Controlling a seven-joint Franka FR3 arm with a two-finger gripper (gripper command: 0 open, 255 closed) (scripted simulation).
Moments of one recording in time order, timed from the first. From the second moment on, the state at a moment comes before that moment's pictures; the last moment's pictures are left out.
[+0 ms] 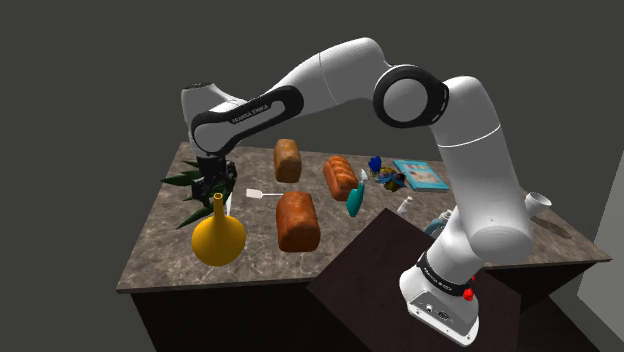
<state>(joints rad) 0.24 0.76 0.22 -1.47 -0.14 2.04 0.26</state>
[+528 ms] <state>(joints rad) 0.24 0.79 0.21 -1.47 -0.14 2.08 0.26</state>
